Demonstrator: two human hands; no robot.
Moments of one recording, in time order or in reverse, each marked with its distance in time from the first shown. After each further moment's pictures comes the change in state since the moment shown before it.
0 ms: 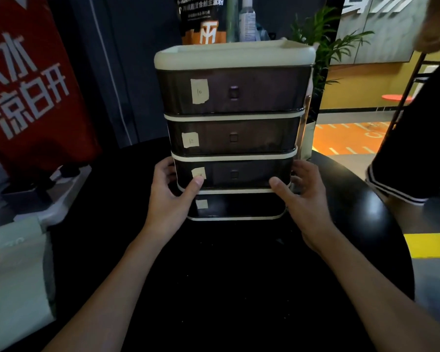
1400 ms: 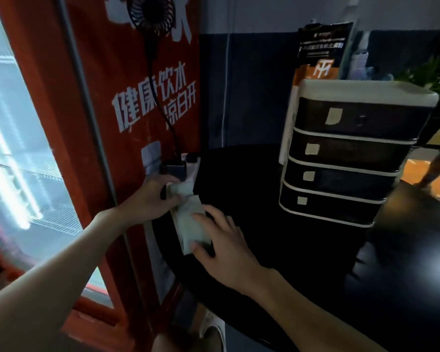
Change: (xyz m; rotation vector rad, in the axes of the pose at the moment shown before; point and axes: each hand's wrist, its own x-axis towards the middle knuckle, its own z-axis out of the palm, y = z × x) left_hand -0.033 0.014 -0.288 0.635 -0.329 -0.039; right_hand -0.188 -0.078 0.229 -0.615 -0.885 -0.394
